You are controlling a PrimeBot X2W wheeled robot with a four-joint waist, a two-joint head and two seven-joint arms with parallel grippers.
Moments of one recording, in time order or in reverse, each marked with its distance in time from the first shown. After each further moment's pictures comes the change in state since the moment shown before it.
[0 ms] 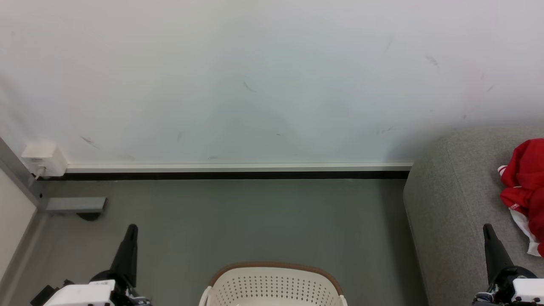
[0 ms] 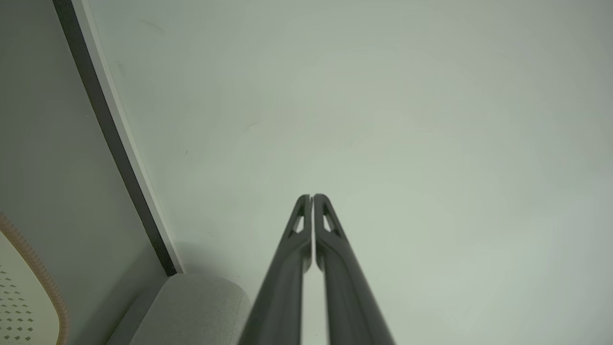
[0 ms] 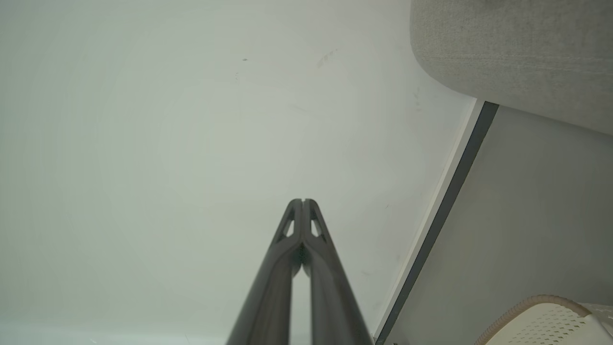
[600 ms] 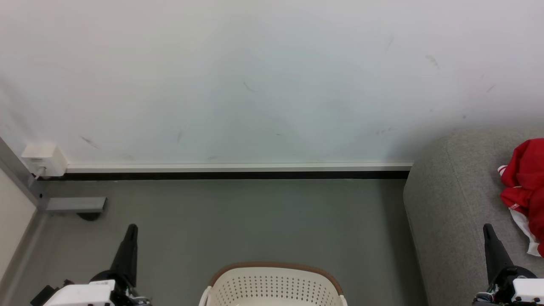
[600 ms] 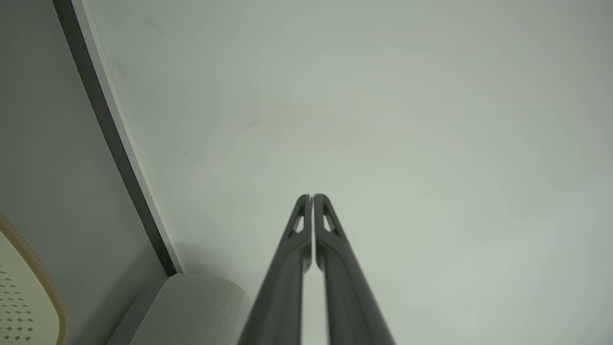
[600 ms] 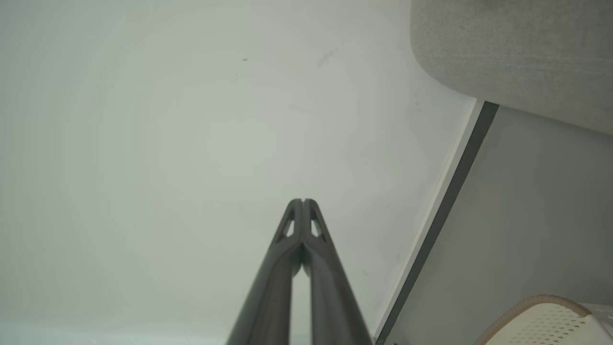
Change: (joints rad) left arm 0.000 0.000 0.000 0.000 0.000 0.000 0.000; right arm 0.000 0.000 0.000 0.000 0.000 0.000 0.000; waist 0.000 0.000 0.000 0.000
